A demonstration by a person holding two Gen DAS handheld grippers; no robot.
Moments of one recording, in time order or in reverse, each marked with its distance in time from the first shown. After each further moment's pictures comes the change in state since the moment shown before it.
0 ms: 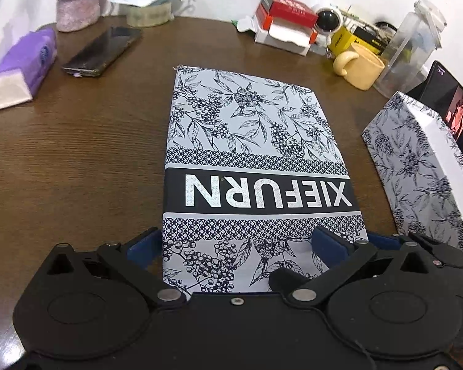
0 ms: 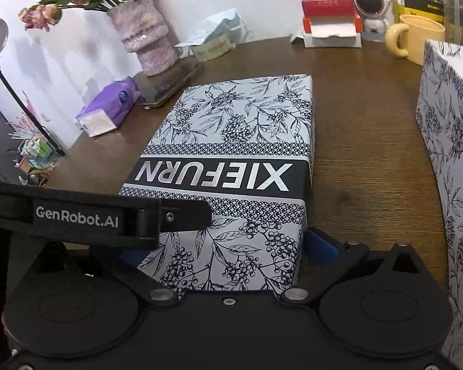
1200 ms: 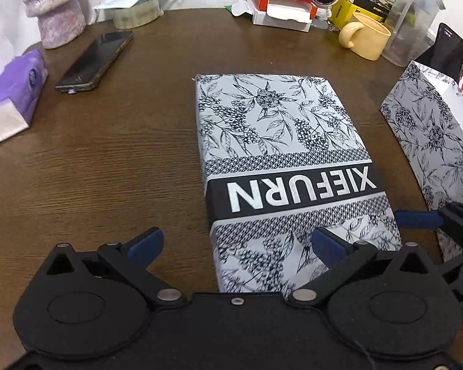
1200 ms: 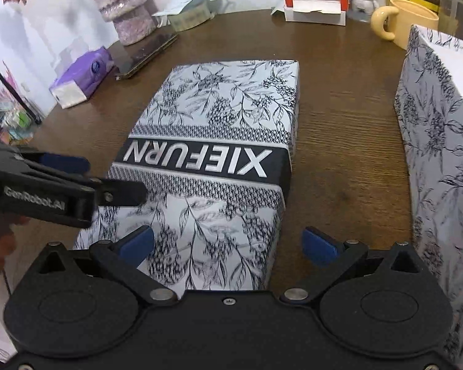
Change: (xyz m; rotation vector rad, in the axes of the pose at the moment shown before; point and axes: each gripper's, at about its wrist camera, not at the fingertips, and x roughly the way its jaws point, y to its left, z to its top) left arm 0.026 0.011 0.019 0.147 0.083 0.052; right arm 0.021 -0.019 0.007 -0.006 0.123 -0.091
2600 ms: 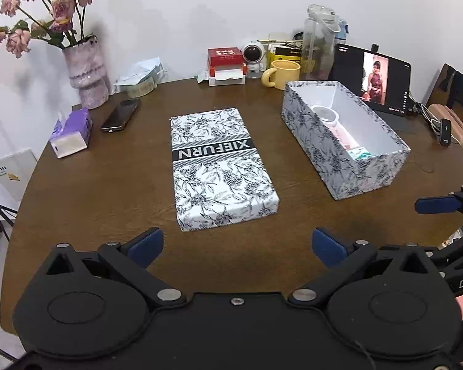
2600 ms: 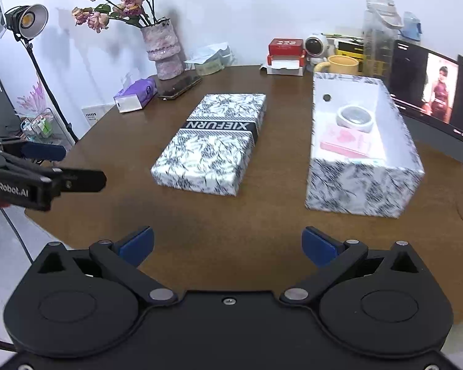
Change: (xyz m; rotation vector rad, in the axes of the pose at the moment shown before) left arm -0.219 -0.107 -0.159 0.119 -0.254 0.068; right arm -0.233 0.091 -0.170 -0.075 -0.193 -0.045
